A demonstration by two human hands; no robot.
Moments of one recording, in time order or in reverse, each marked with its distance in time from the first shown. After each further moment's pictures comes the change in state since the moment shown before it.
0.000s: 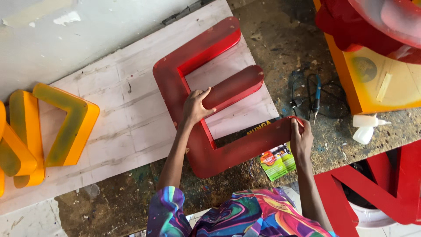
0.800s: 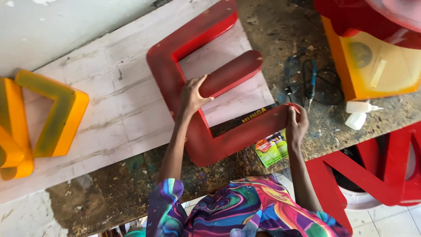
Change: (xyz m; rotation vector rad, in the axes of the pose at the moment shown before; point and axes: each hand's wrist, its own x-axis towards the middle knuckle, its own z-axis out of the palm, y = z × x) left_hand -0.008 0.018 0.002 -0.086 0.043 0.019; right_hand -0.004 0.005 0.009 0.189 0.171 -0.266
